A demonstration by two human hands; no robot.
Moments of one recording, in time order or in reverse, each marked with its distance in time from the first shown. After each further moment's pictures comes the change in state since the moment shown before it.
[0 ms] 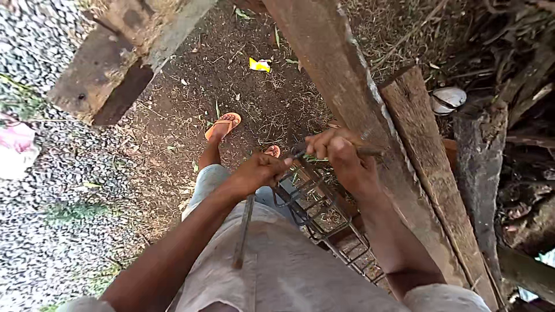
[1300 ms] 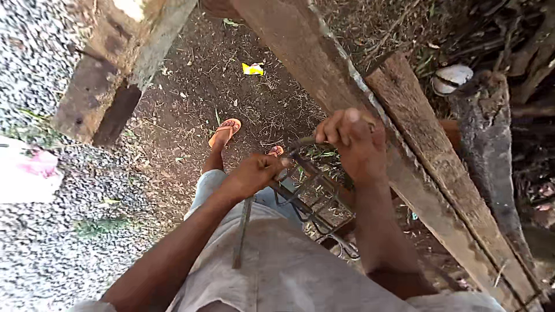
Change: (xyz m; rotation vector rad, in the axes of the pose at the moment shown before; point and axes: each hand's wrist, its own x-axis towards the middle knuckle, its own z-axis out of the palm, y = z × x) left_hand -0.002 0.014 0.002 0.325 0.004 -0.009; right_hand 0.002 -0.011 -0.011 0.045 0.226 -0.024
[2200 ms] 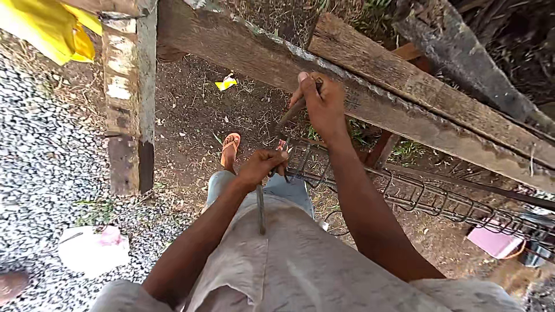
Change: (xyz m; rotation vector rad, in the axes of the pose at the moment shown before) left_hand 0.008 0.003 -0.007 0.022 -0.276 -0.002; right_hand 0.003 -0.006 0.023 -0.471 0.571 0.120
